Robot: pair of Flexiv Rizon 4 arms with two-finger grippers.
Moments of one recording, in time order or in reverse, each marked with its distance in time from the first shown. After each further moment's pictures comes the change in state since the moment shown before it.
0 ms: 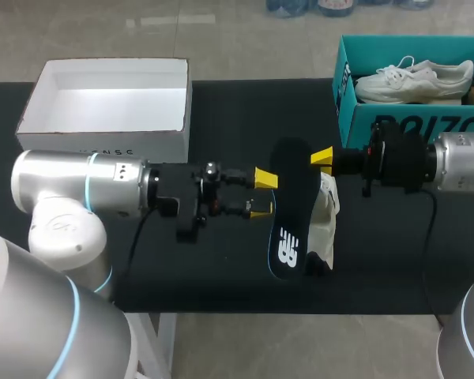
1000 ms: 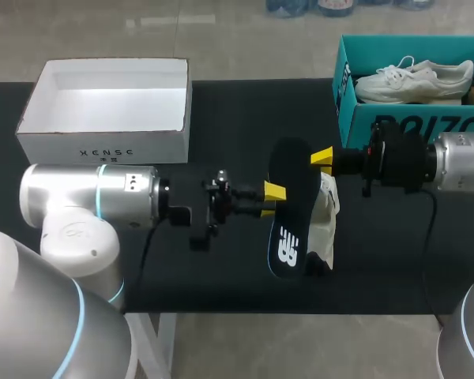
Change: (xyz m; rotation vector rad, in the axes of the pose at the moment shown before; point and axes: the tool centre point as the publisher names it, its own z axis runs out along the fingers) left arm 0.007 -0.004 0.014 -0.052 0.017 -0.013; right arm 0.000 0.000 0.000 0.000 0.000 0.000
